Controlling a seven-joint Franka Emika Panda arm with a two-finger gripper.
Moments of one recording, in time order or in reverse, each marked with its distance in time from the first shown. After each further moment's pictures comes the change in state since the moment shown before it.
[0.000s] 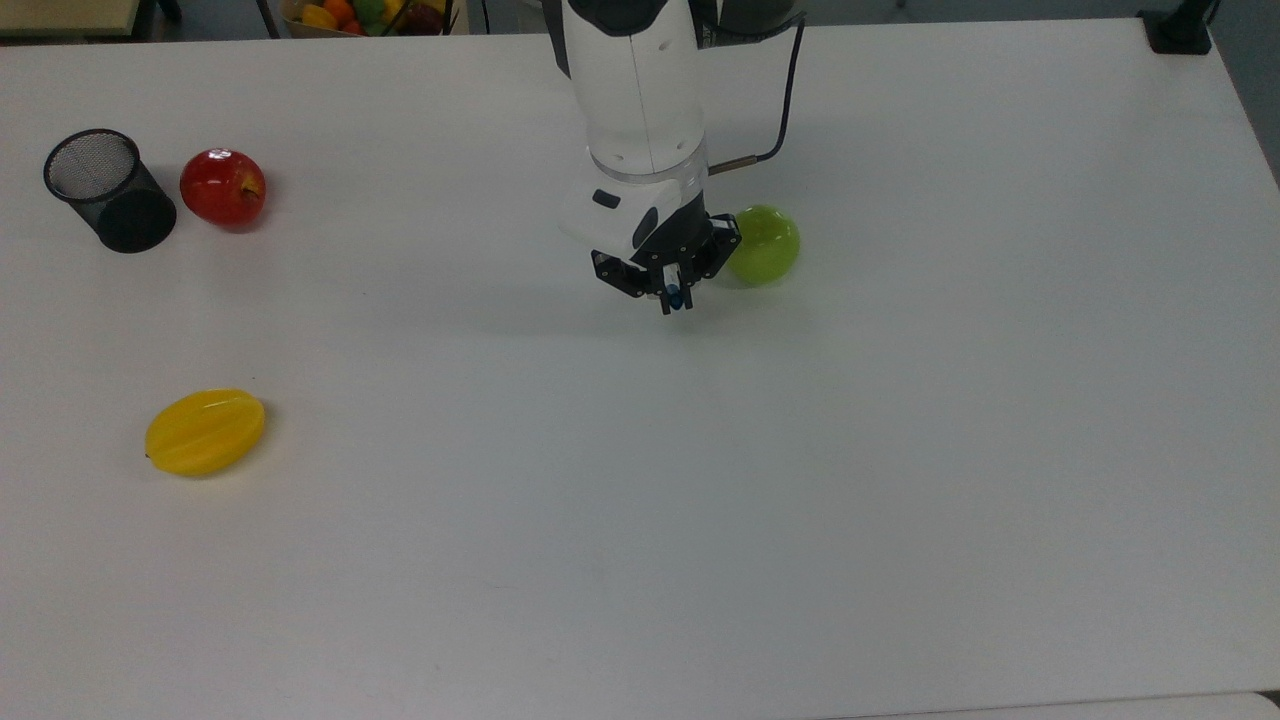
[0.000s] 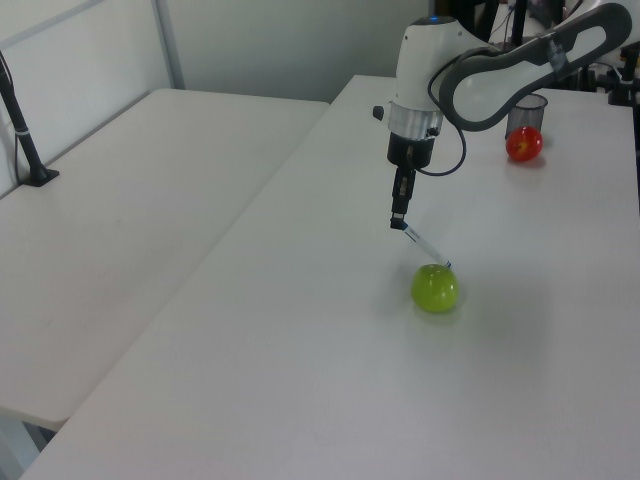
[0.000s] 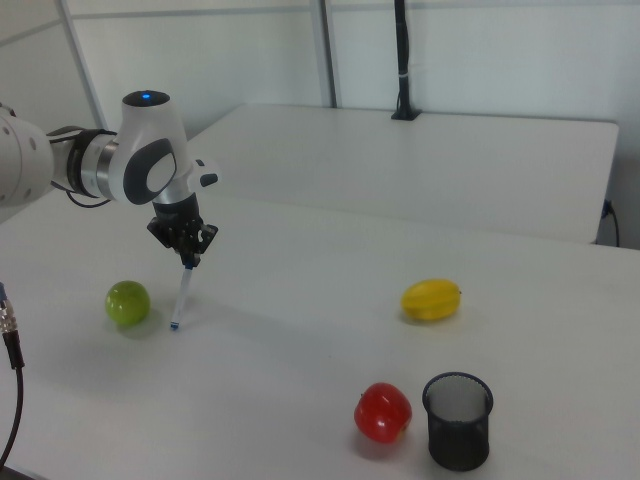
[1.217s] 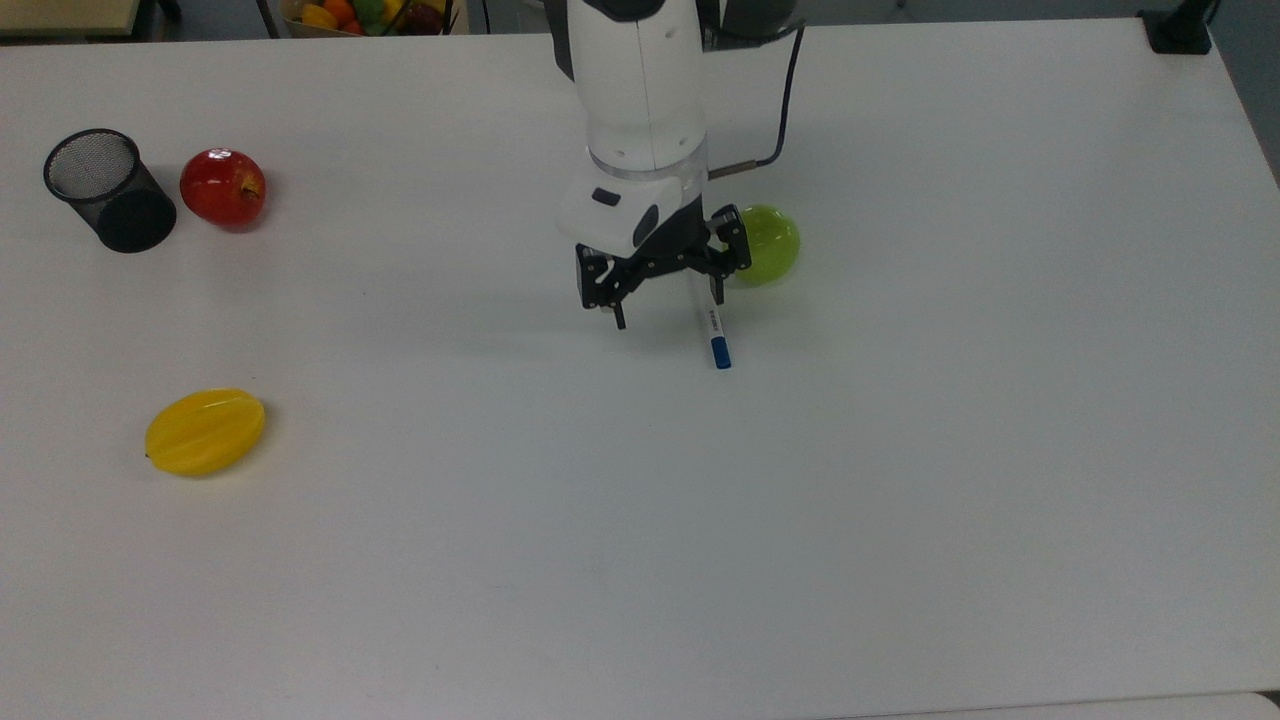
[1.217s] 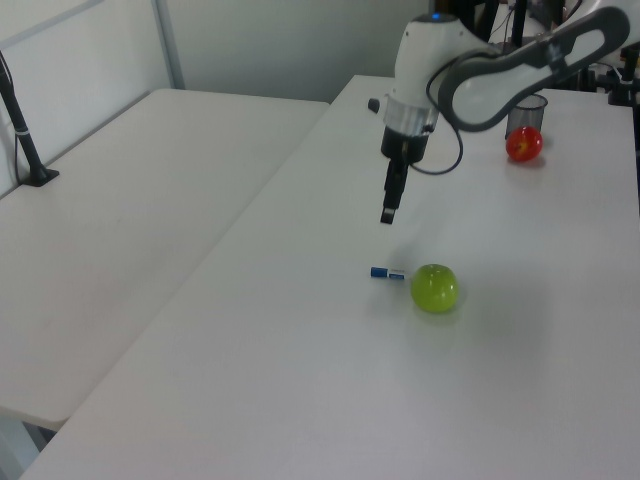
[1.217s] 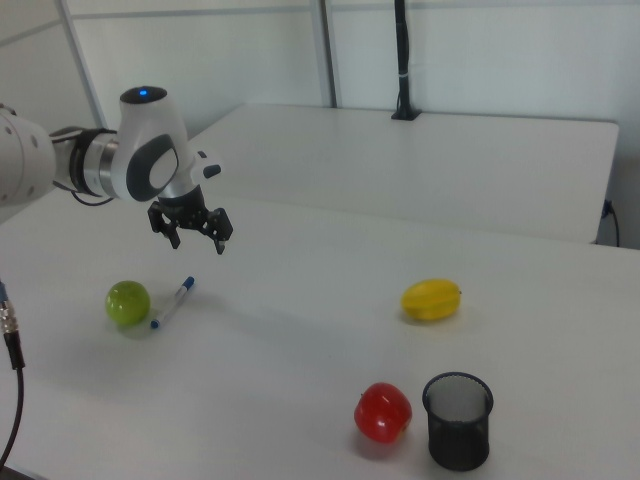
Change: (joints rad) arm -0.008 -0.005 -0.001 0.016 -0.039 0.035 -0.004
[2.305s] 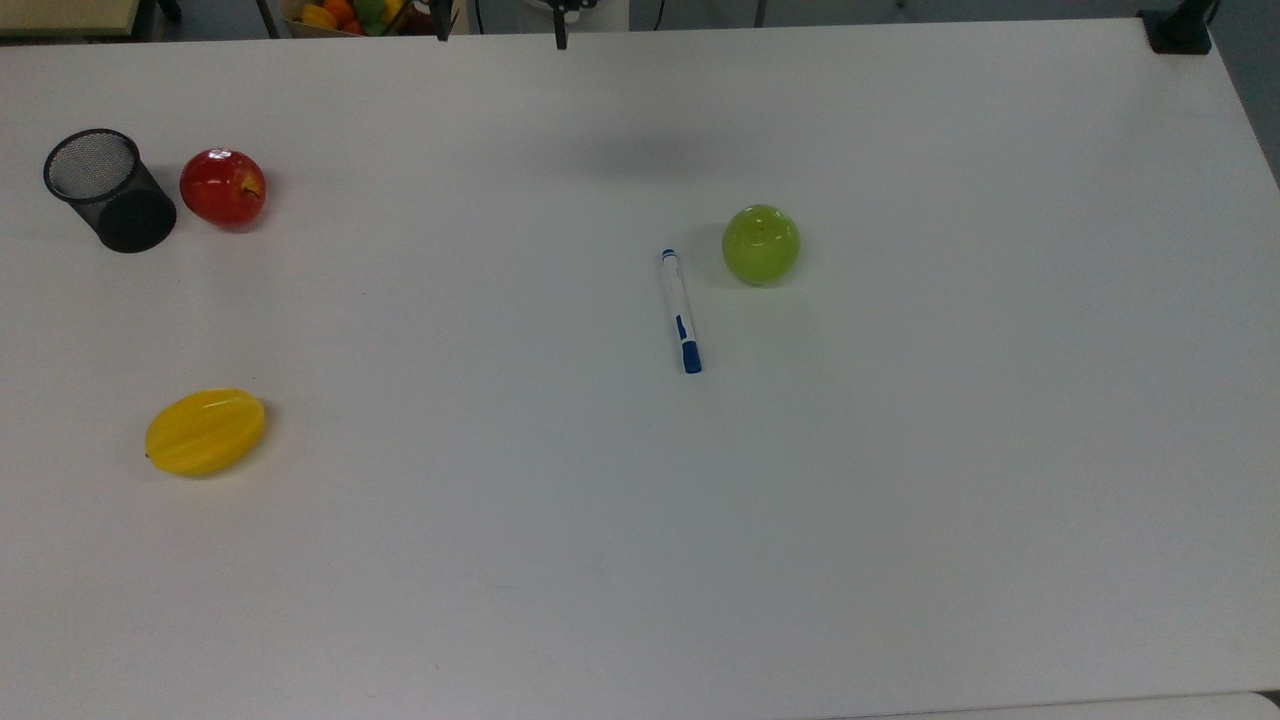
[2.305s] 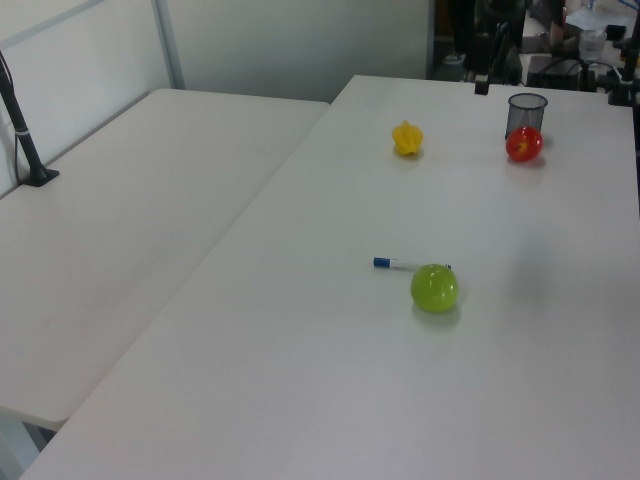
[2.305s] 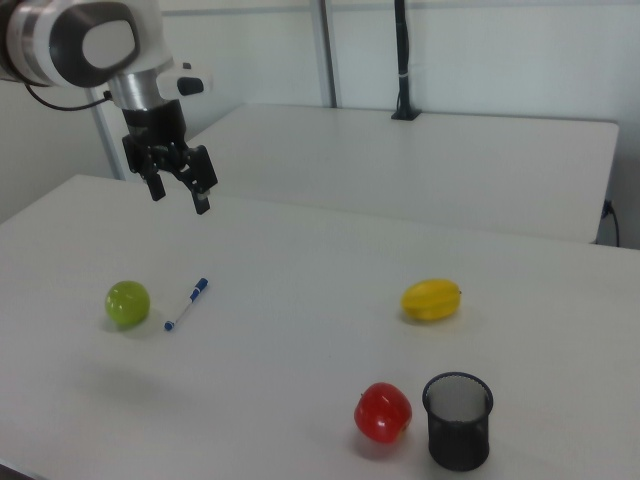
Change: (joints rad) arm -0.023 -0.407 -0.179 0.024 0.002 -0.584 0.156
